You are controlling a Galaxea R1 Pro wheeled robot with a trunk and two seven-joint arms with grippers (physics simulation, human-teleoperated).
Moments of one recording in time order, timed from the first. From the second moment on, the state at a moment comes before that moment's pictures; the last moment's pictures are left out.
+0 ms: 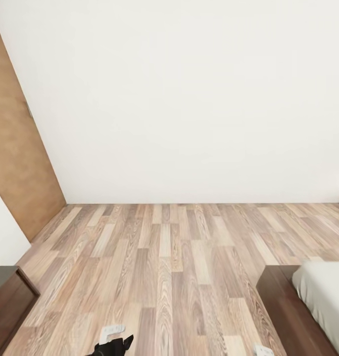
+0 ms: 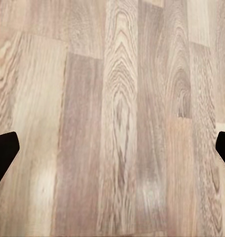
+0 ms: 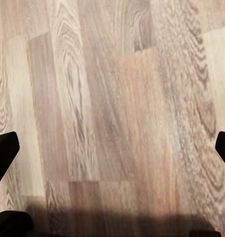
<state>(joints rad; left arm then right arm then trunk) -0.47 0.00 0.05 -0.07 0.20 -0.19 -0.32 -0.42 -0.14 -0.28 -0.07 -0.03 0.01 0.51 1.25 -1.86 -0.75</state>
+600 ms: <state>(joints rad) -0.47 0.00 0.05 -0.07 0.19 -0.19 -0.32 -0.42 -0.14 -0.28 -0.07 -0.03 0.01 0.51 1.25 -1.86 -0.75</state>
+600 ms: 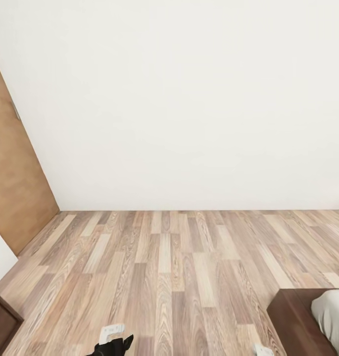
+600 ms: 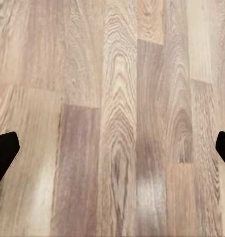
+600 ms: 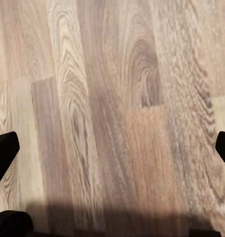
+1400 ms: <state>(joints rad) -0.47 0.00 0.05 -0.07 0.20 -0.19 -0.32 -0.42 -0.14 -0.28 -0.08 -0.03 0.01 0.51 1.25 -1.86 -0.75</state>
